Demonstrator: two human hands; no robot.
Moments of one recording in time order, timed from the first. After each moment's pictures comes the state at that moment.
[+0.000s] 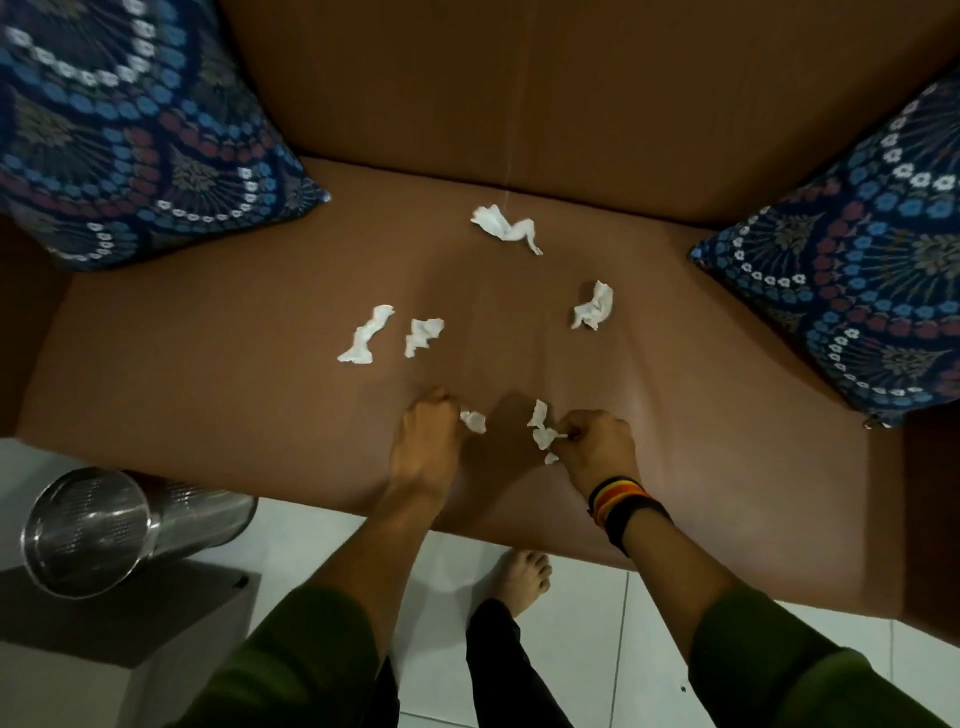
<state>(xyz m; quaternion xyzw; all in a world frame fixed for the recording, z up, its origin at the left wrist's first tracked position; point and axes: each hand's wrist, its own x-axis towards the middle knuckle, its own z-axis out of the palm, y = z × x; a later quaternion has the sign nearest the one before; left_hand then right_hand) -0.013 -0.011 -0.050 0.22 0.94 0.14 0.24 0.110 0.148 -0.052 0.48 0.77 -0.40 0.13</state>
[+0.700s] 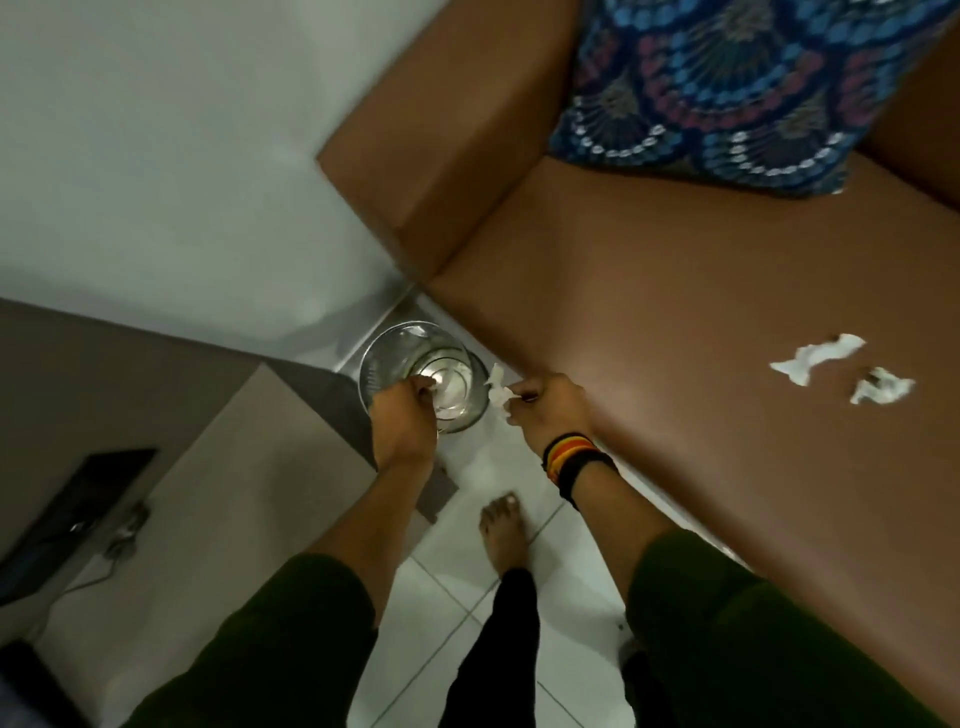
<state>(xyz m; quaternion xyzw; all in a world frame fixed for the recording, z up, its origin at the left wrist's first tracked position) -0.140 -0.471 -0.059 -0.25 0.91 0.29 0.14 -0.135 -0.302 -0.069 0.26 0.77 -0.52 0.25</state>
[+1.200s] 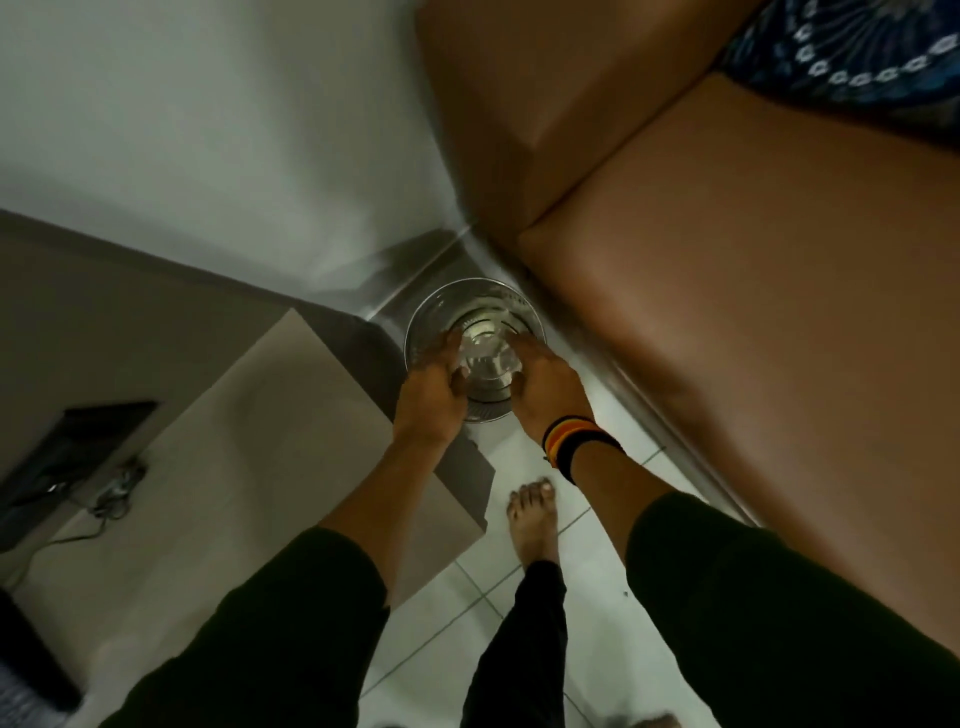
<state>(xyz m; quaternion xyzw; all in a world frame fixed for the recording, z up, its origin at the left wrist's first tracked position) -0.153 -0.566 -0.167 -0.15 0.91 0.29 0.25 -0.172 -0.410 -0.155 0.03 0.89 -0.35 0.31</state>
